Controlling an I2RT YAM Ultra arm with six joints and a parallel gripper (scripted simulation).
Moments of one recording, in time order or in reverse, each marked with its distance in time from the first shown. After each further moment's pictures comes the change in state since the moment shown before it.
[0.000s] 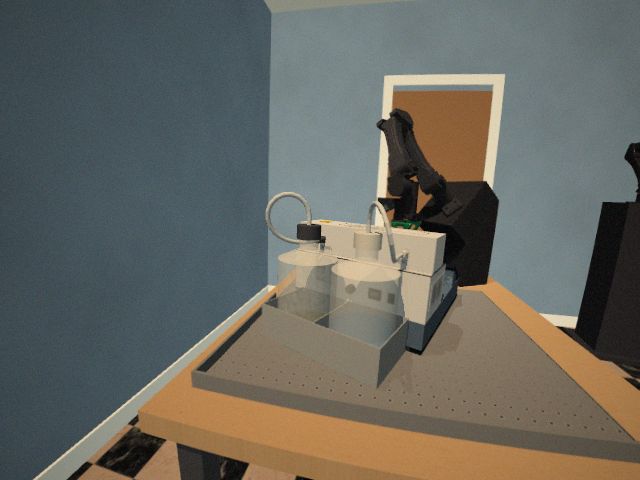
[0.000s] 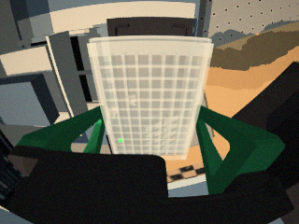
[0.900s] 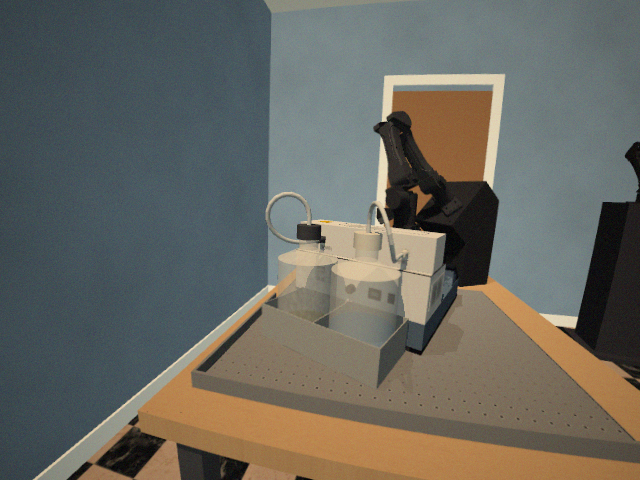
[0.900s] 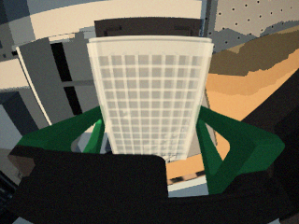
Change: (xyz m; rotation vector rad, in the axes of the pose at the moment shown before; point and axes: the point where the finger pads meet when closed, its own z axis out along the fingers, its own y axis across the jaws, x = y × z) arm 0.000 -0.001 0.037 0.015 -0.002 0.007
